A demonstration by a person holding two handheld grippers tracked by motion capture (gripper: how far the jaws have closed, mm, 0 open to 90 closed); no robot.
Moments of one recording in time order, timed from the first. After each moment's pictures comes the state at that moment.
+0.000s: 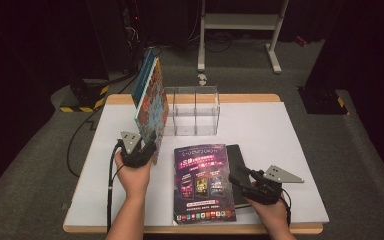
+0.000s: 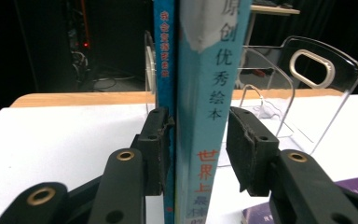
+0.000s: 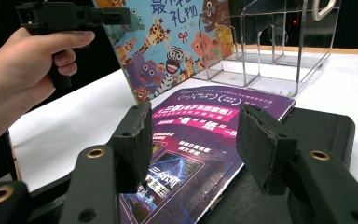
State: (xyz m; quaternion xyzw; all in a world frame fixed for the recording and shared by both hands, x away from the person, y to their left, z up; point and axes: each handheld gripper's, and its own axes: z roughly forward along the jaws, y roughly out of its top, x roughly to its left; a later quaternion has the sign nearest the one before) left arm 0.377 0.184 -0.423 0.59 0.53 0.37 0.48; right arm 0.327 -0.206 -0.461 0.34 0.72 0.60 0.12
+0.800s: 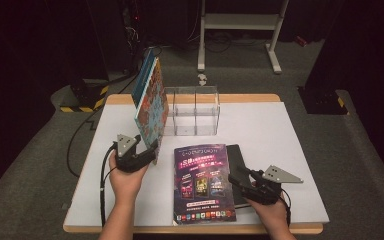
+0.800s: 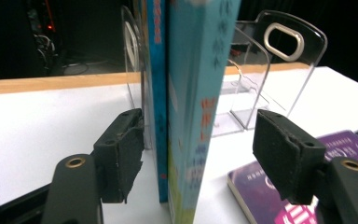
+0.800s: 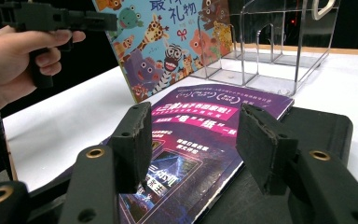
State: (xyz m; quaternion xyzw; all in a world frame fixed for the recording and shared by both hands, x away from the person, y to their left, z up) left arm 0.362 0.202 -0.426 0.64 0.51 0.31 0.48; right arm 0.327 -0.204 -0.462 0.34 0.72 0.59 0.13
